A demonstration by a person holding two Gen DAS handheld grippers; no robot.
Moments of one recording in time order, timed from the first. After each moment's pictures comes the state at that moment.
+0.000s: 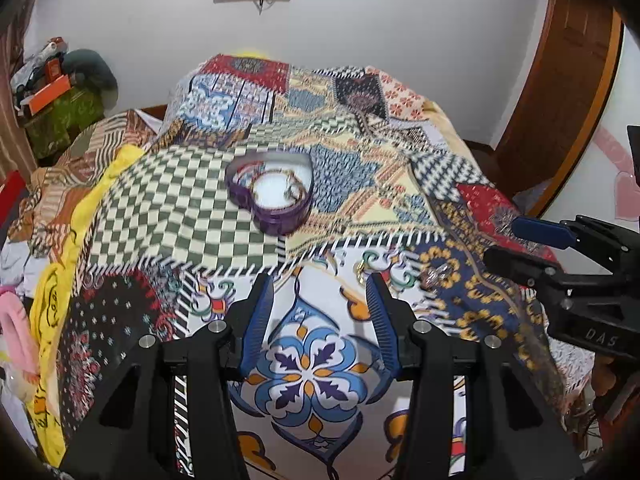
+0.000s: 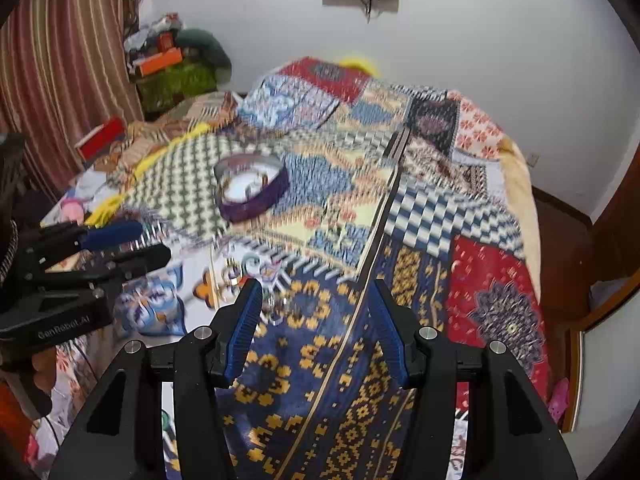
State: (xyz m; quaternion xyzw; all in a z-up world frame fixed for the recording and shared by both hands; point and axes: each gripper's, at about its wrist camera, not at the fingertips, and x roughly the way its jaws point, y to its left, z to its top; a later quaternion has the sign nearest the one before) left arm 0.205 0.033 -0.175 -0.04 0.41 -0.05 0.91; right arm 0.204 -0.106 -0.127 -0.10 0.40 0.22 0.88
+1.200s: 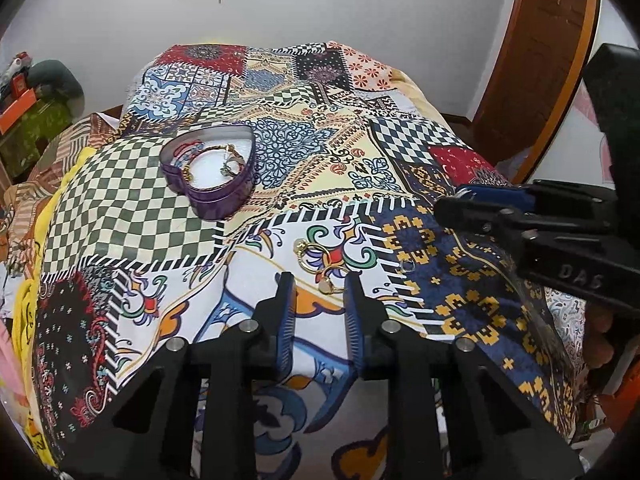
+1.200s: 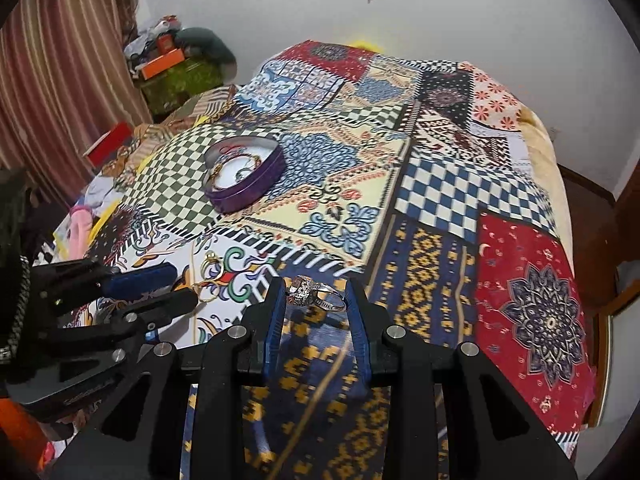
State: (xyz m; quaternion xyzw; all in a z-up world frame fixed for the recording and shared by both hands) left arm 0.223 -0.008 -0.205 -0.01 0.42 -0.11 0.90; right arm 0.231 -0.123 -0.152 -0.05 0.42 0.25 0.87
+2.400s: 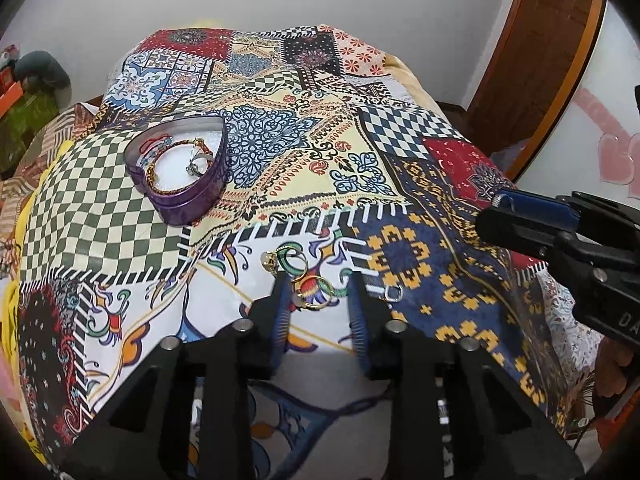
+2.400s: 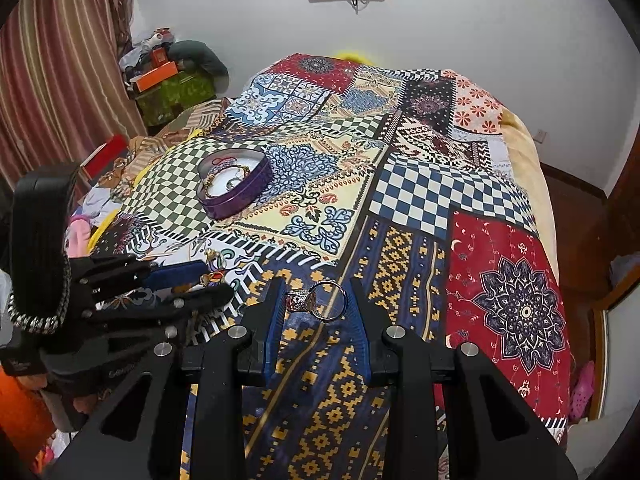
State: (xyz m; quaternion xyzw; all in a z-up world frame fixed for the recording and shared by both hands) left arm 0.251 -0.024 -0.213 -0.02 0.45 -0.12 0.88; right arm 0.221 -0.141 -0.144 -0.04 0.41 0.23 0.88
